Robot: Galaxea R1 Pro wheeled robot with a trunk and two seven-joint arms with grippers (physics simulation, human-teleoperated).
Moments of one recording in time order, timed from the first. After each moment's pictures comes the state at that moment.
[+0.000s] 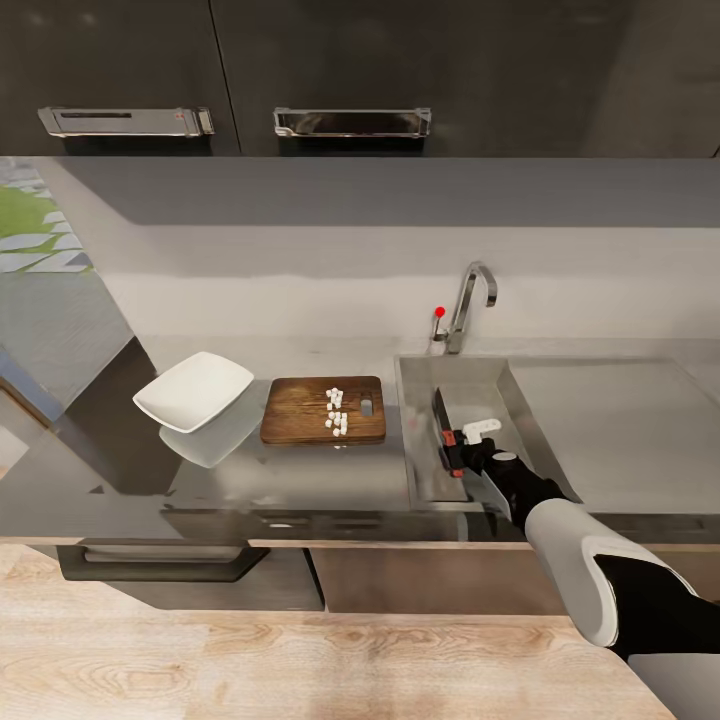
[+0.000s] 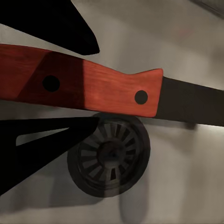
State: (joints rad) left arm -0.33 0.02 -0.22 0.08 0.38 -0.23 0.06; right arm -1.07 -0.01 -0.13 -0.23 0.32 0.07 0.13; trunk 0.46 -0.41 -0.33
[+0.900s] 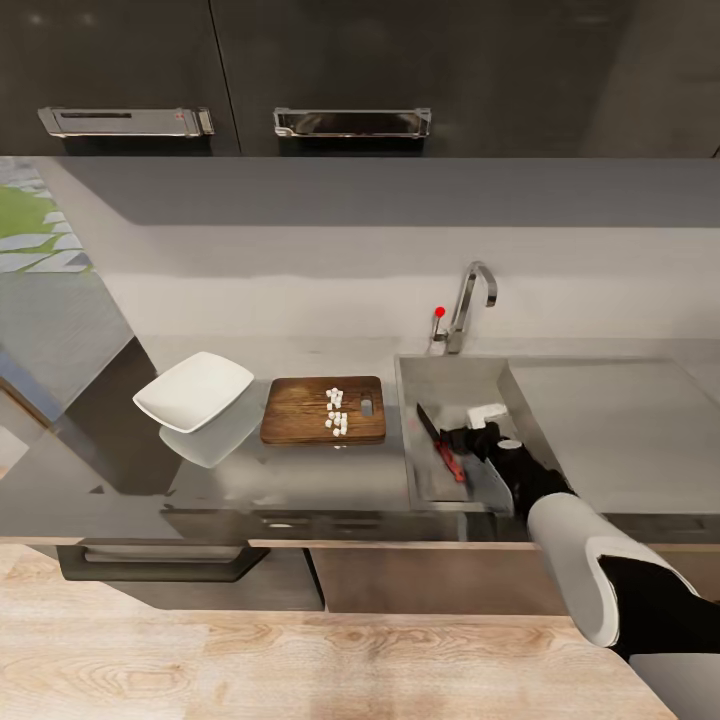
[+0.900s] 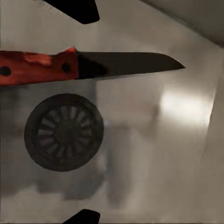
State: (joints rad) left arm -0.33 0.02 -0.22 0.08 0.38 -0.23 0.06; right arm -1.07 -0.02 -0.14 -0.33 0.31 0.07 0.14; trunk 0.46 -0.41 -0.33
